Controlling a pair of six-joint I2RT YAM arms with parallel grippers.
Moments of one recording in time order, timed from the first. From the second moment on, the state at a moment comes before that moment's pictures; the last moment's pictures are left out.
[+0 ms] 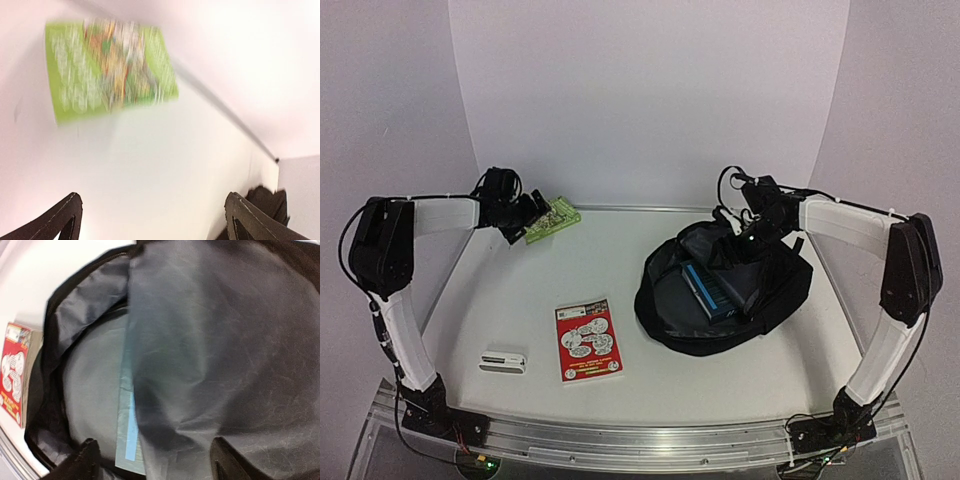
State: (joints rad) left arm -0.25 1.87 1.35 -0.13 0.09 -0.81; right arm 0.43 1.77 1.41 -0.72 -0.26 -0.01
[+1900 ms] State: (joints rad) left arm -0.12 2.44 1.90 -0.26 0.36 -0.39; right arm 0.43 1.69 1.37 -0.72 -0.39 -0.01
